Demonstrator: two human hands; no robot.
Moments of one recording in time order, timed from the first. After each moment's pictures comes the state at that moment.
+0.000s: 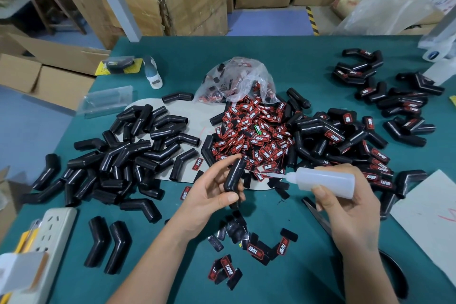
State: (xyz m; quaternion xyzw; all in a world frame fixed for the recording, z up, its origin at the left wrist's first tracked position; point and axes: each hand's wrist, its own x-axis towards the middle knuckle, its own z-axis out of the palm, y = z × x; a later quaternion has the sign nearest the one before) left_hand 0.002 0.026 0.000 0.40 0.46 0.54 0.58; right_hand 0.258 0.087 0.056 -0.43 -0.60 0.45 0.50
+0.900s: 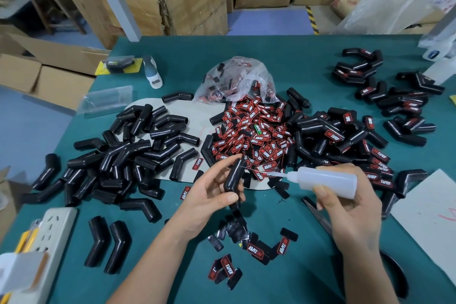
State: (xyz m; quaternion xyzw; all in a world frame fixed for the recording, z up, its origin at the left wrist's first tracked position) left_hand 0.003 0.025 0.003 0.39 0.45 0.54 0.59; right_hand 0.258 0.085 0.059 -0.43 -0.61 0.44 0.51
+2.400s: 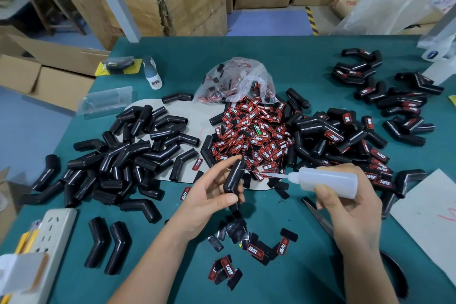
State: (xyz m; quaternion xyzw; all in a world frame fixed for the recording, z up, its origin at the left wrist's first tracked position) left_hand 0.002 0.024 0.004 0.39 0.45 0.54 0.60; right_hand 0.260 0.088 0.054 -0.42 -0.60 0.45 0.51
